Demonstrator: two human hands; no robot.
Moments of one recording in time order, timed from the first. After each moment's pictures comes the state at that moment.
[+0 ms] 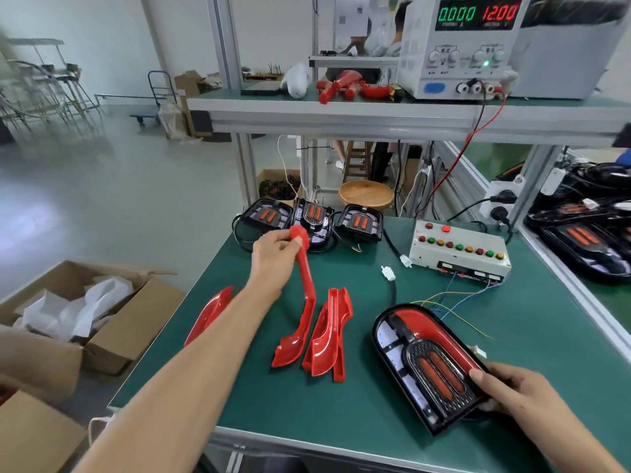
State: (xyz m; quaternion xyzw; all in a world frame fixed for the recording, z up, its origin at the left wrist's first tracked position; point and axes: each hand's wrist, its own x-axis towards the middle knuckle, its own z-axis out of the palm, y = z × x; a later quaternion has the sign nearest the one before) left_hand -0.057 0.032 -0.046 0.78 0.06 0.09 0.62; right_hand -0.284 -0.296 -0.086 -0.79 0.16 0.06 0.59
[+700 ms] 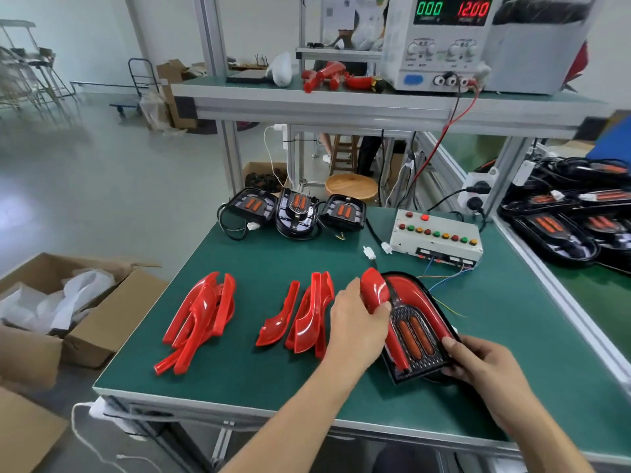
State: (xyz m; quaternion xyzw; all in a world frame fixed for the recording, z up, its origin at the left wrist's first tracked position) left_hand -0.199 -0.088 -0.075 0.80 -0.04 -0.02 0.60; right_hand -0.272 -0.292 -0.121 -0.69 0.13 -0.03 0.71
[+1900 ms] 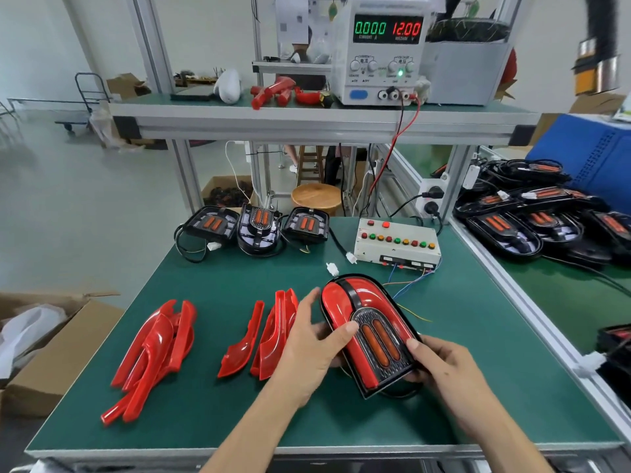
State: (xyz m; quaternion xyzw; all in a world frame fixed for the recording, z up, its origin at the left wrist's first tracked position) left_hand -0.192 -0.070 -0.103 0.62 -0.10 -0.18 0.76; right_hand -0.274 -0.283 -0.108 -0.68 0.11 -0.04 0.72
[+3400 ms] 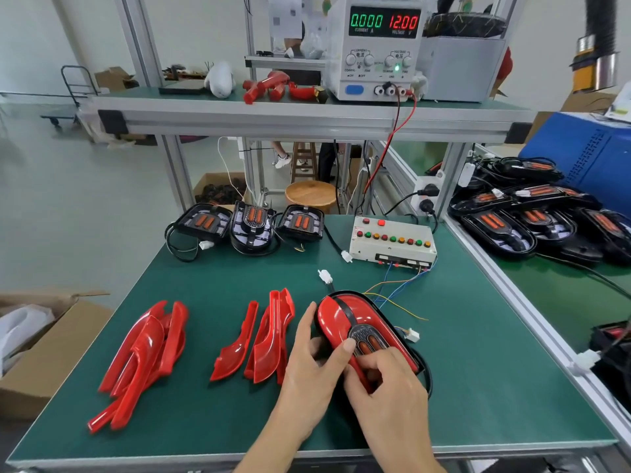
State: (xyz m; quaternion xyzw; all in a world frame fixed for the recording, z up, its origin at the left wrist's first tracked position) left_hand -0.214 -0.077 -0.130 0.66 -0.09 -0.10 0.74; right_hand -0.290 -0.183 -0.107 -0.88 0.16 -0.24 0.37
